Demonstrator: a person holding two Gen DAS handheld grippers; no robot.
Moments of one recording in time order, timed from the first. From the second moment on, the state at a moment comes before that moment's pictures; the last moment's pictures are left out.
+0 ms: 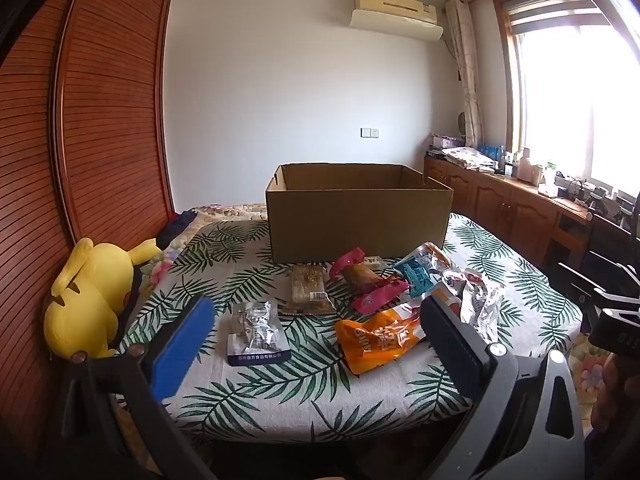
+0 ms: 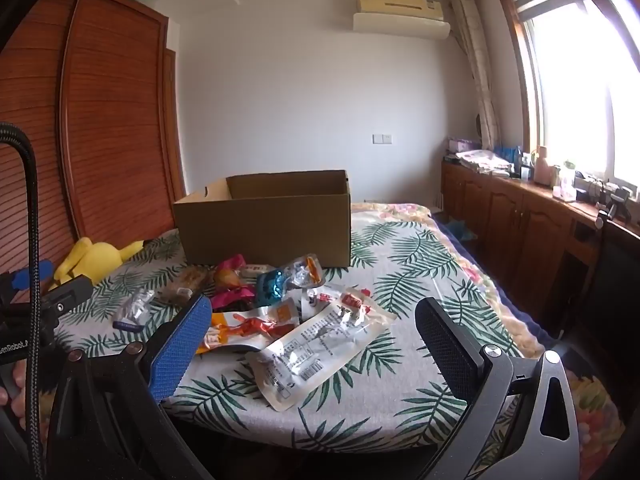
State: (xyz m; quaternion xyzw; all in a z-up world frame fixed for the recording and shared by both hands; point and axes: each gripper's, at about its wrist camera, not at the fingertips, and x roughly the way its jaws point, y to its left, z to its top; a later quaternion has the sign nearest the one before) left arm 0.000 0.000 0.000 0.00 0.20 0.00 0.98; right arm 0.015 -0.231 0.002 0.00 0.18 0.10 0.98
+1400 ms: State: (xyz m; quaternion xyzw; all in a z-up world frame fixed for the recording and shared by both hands) left arm 0.095 0.059 -0.050 -0.01 0.30 0.00 0.95; right arm 0.124 -0.234 -0.080 0.01 0.36 0.12 0.93
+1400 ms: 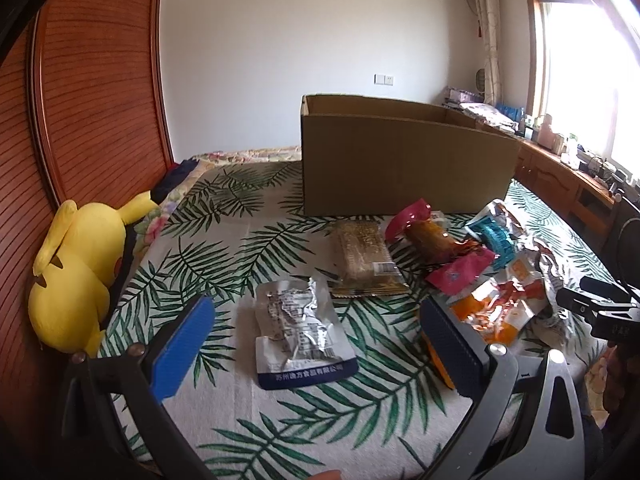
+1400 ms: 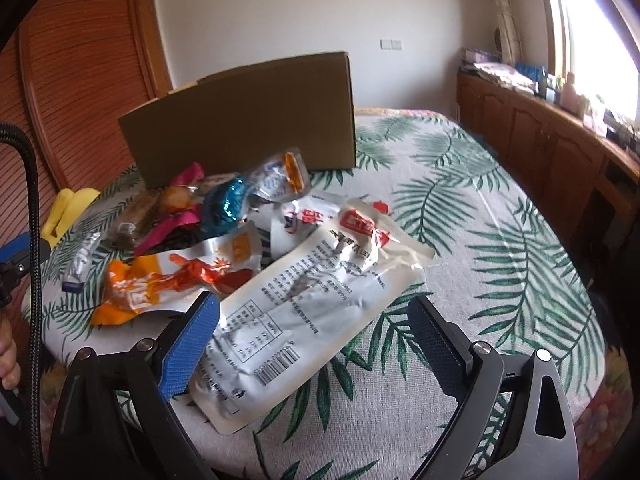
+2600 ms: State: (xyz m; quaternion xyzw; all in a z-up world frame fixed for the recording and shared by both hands) left arm 0.162 0.091 -0.090 -0.05 0.42 -0.02 0.91; right arm 0.147 -0.238 -0.089 0.01 0.38 0.13 0.91
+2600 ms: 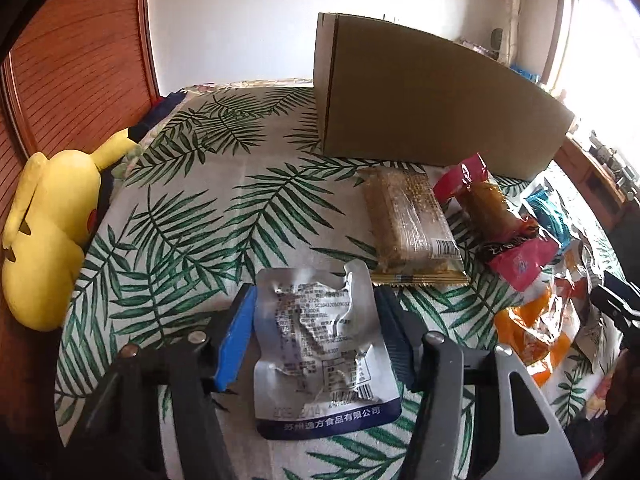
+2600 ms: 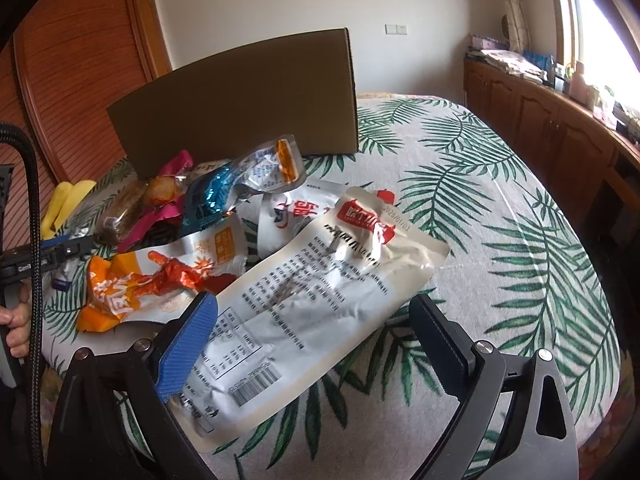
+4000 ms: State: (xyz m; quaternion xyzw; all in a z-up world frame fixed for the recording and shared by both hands) left arm 0.100 0.029 -0.050 -0.06 0.34 -0.09 0.93; right arm 0.140 -0.272 -0.052 0.02 0.34 0.12 0.93
